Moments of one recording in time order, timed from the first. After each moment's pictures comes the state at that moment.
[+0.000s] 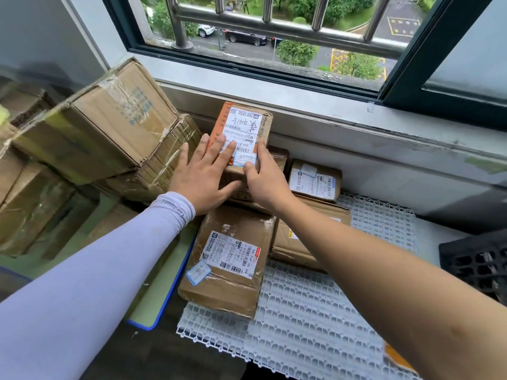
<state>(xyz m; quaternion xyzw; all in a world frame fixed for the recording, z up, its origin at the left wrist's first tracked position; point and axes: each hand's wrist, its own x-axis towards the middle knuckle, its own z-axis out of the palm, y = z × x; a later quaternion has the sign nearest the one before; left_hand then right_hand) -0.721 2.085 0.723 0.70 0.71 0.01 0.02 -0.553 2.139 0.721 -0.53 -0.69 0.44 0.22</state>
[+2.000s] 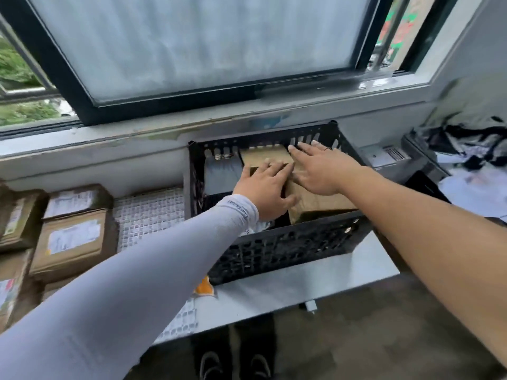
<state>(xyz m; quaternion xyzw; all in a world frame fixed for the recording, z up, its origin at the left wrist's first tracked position) 0.044 1.963 0.823 0.91 0.41 -0.01 0.09 0.228 1.949 0.854 -0.69 -0.71 0.09 -0.10</state>
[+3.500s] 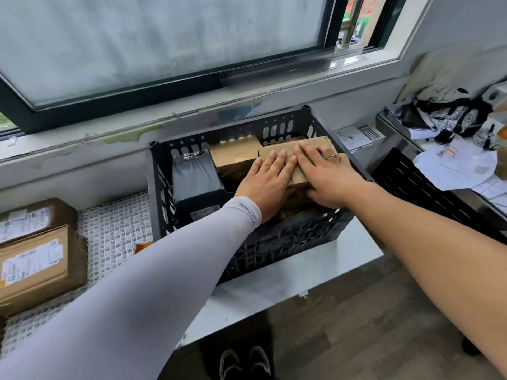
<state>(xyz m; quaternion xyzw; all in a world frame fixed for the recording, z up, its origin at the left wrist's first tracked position) 0.100 1.978 0.778 0.95 0.32 -0.02 0.02 0.280 1.917 0.807 -0.72 -0.69 0.05 -0.09</state>
